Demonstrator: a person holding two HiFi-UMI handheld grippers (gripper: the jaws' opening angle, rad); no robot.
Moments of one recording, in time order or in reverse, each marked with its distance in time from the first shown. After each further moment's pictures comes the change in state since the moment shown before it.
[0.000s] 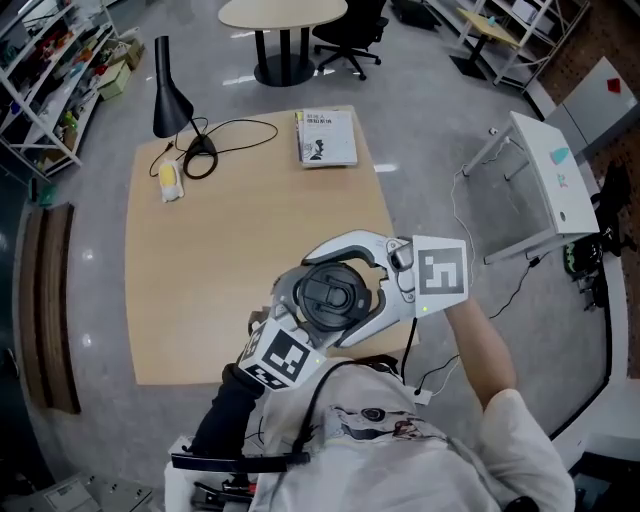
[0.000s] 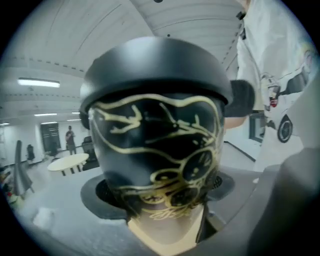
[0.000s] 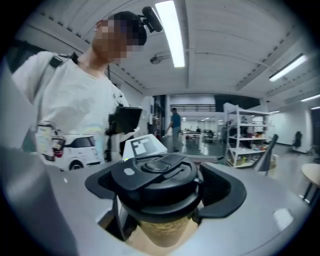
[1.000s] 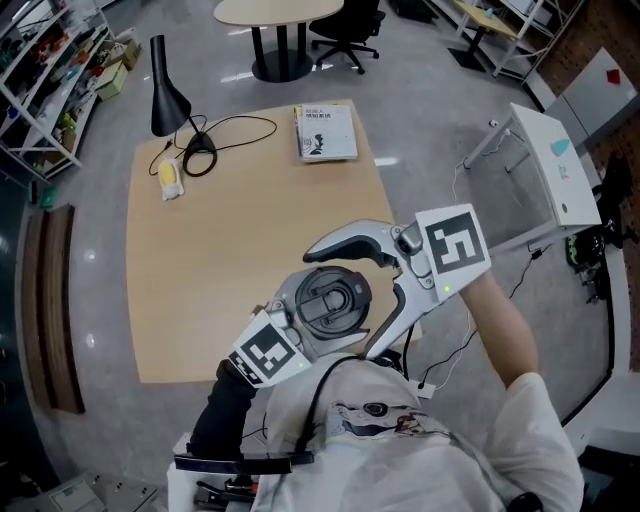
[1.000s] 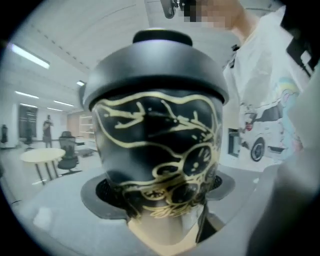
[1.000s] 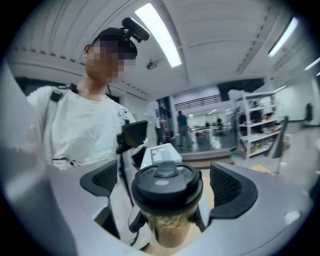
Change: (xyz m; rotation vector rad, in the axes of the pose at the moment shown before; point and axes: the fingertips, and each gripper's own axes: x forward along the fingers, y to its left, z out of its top) left arm -0.012 -0.028 0.025 -0.081 -0.122 -0.227; right arm -0.012 0.019 0.030 0.189 -0.008 0.157
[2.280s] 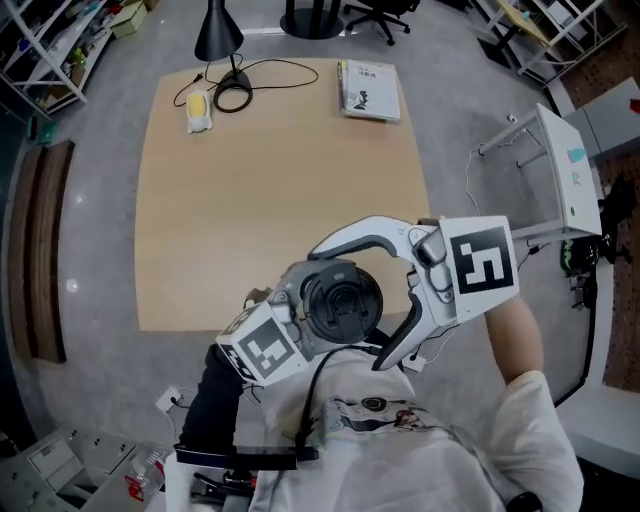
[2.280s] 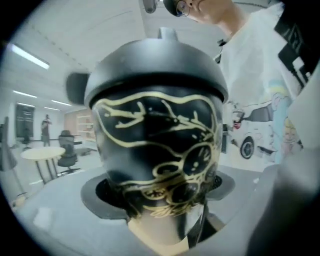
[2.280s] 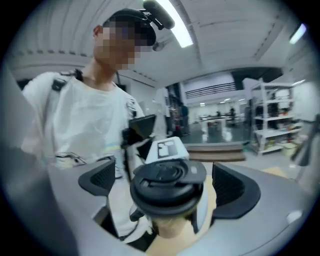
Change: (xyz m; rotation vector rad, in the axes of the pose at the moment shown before) left arm -0.107 -0.056 -0.028 0.004 0.011 -0.047; right arm 0.118 0.024 0.004 0.008 0.221 0.107
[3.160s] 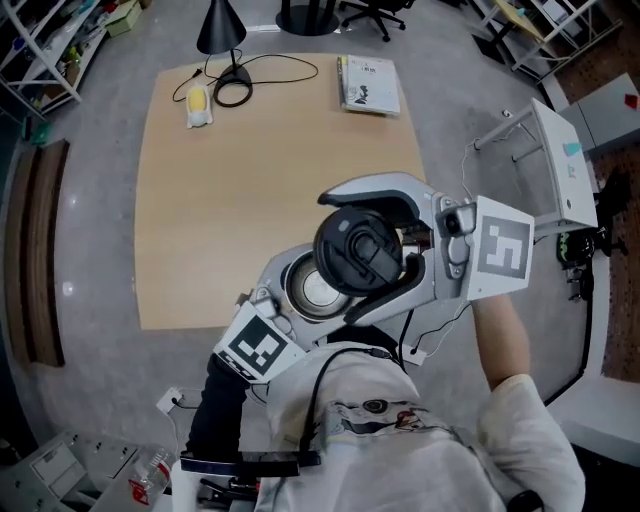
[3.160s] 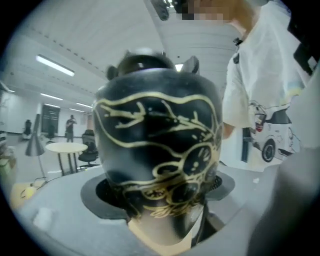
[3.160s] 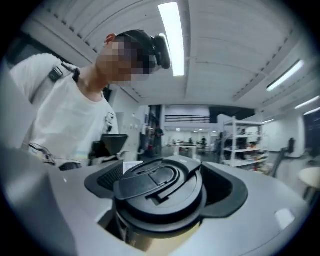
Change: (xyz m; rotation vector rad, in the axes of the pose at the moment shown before) left arm -0.045 0.032 -0.015 -0.080 -0.051 0.241; right arm -0.016 -0.059 0.059 -0.135 -0.326 -0.385
